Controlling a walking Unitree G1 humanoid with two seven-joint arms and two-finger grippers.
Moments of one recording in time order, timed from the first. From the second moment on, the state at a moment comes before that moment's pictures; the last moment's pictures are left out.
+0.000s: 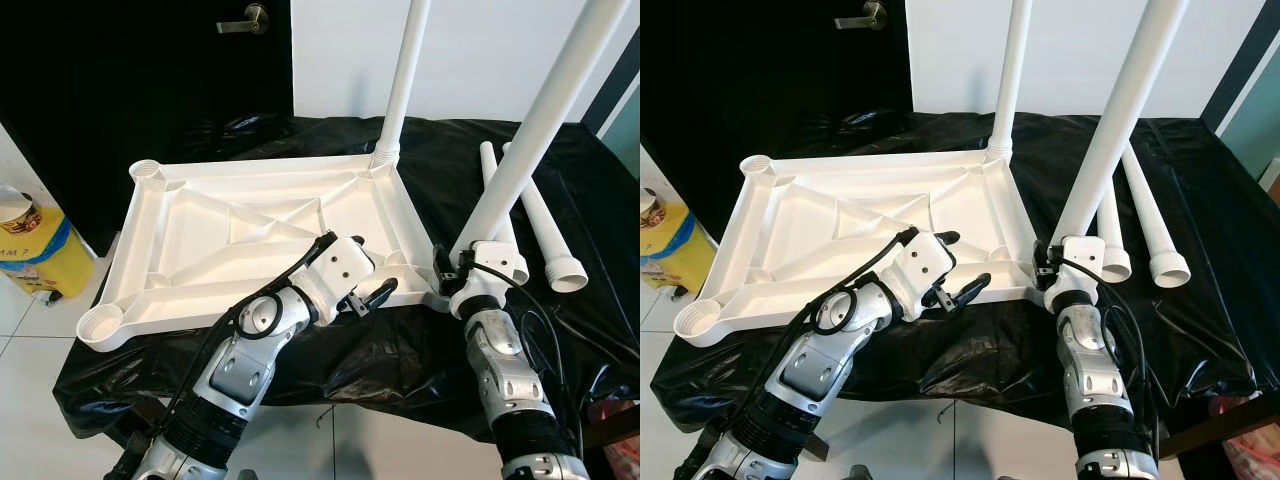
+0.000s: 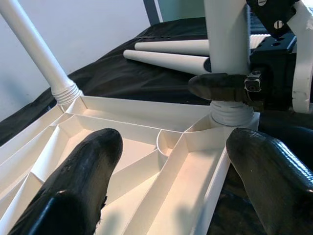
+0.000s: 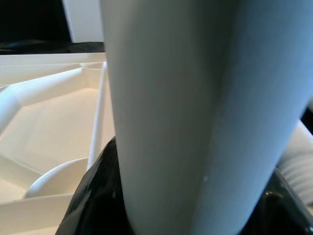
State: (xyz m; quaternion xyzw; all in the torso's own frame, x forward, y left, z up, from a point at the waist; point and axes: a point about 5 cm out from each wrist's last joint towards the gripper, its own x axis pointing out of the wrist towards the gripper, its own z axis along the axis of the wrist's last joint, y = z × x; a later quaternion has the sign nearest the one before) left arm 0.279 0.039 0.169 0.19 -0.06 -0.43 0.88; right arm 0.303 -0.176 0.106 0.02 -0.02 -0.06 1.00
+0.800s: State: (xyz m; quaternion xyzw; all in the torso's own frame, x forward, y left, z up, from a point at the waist) left arm 0.296 0.065 0.150 0.21 0.02 -0.39 0.90; right arm 0.281 -0.172 0.106 0.01 -0.03 -0.03 1.00
